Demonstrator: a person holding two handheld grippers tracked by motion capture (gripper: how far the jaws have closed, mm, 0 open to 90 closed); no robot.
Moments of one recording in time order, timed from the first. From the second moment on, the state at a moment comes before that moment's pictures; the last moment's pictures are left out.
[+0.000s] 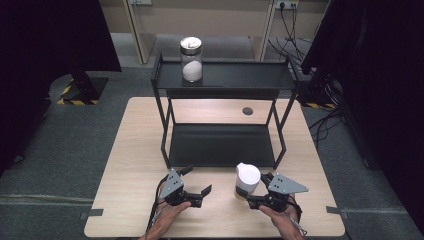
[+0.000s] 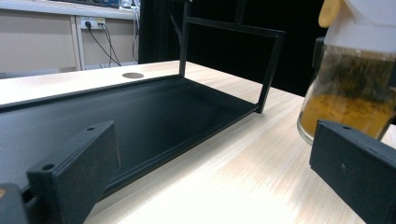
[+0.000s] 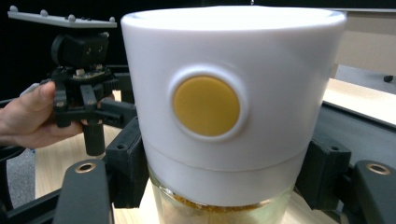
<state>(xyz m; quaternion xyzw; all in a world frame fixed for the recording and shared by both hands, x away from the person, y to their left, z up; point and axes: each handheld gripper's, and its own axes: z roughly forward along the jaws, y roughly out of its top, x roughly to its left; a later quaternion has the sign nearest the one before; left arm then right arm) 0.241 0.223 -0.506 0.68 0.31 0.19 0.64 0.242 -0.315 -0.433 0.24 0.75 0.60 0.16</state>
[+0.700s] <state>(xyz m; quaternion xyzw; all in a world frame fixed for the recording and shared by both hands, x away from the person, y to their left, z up) 0.241 0.223 -0.506 0.68 0.31 0.19 0.64 0.267 -0.310 -0.393 0.25 0.75 0.60 0.14</state>
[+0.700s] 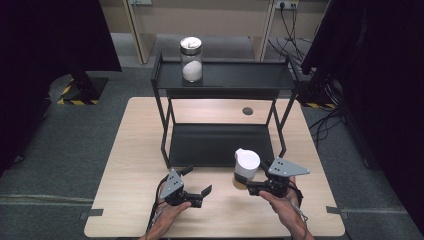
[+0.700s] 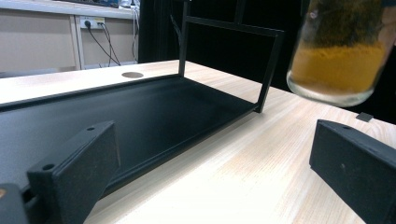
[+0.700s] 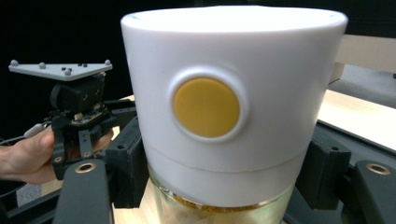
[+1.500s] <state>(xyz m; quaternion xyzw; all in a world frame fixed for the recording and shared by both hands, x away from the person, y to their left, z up) 0.241 0.223 -0.506 0.68 0.31 0.19 0.64 0.291 -0.299 -0.340 0.23 0.75 0.60 0.15</state>
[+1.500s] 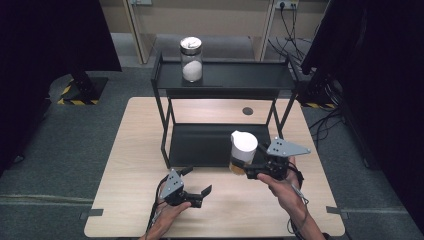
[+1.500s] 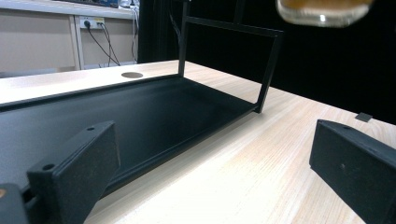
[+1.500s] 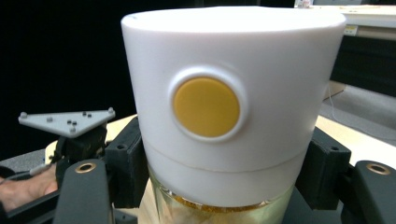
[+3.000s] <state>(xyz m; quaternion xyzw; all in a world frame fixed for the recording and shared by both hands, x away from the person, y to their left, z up) 0.242 0.223 -0.507 0.68 0.31 0.19 0.64 0.336 -0.270 -0.220 0.23 0.75 0.60 0.15</state>
